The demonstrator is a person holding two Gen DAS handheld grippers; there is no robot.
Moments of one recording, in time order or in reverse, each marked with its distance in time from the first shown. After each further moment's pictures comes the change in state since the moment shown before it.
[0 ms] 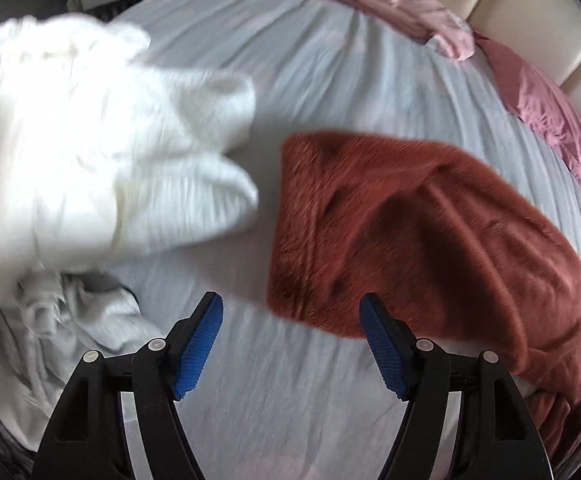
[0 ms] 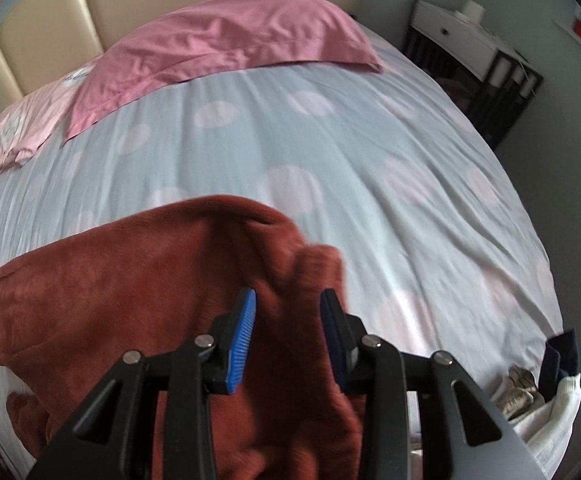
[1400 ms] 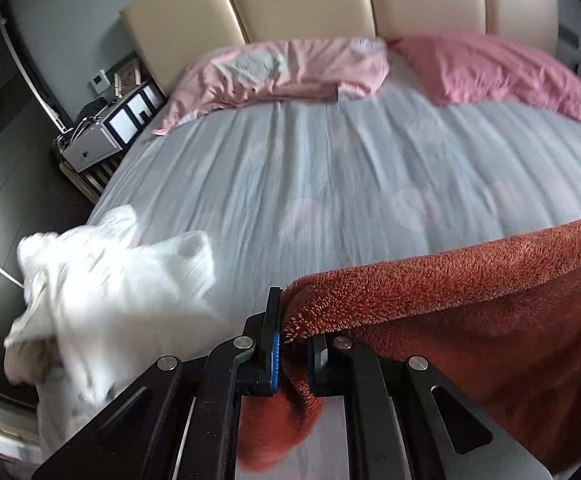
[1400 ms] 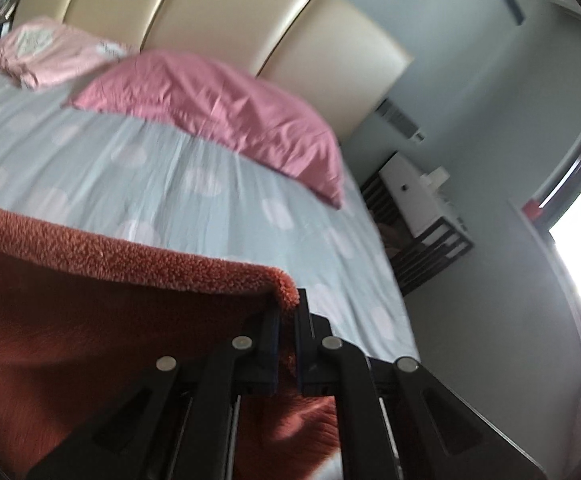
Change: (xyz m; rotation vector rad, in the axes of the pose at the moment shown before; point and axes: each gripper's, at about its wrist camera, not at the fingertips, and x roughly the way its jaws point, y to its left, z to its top) left arm -0.065 -0.137 0.013 0.435 -0.283 0.235; right arm -0.020 0.103 0.002 -0.453 -0.352 -0.402
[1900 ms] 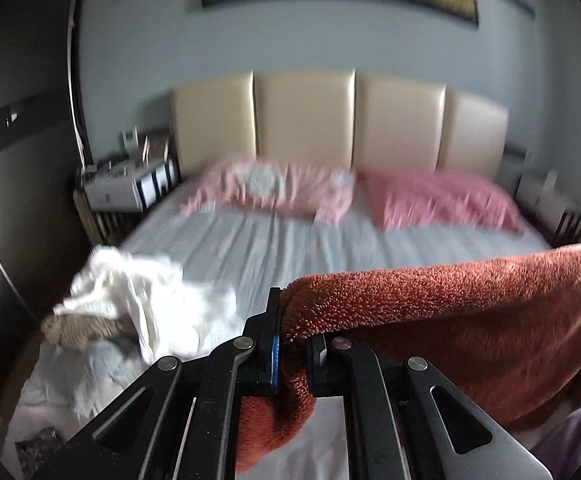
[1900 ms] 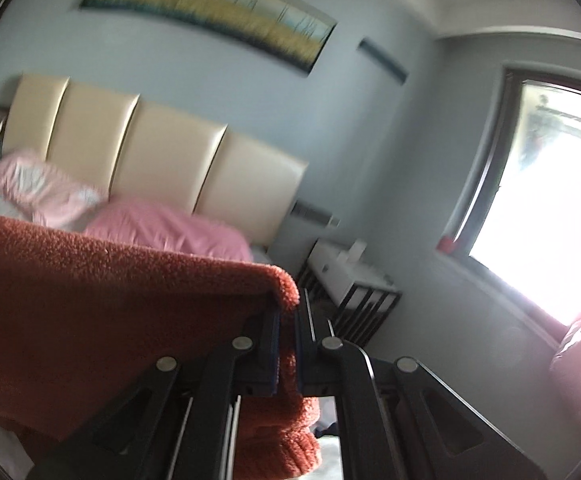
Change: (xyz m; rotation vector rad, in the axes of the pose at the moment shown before) left arm -0.264 0.085 -0.099 -0.173 -0.362 -0.165; right arm -0.307 -0.163 -0.056 0.178 -0.356 -0.096
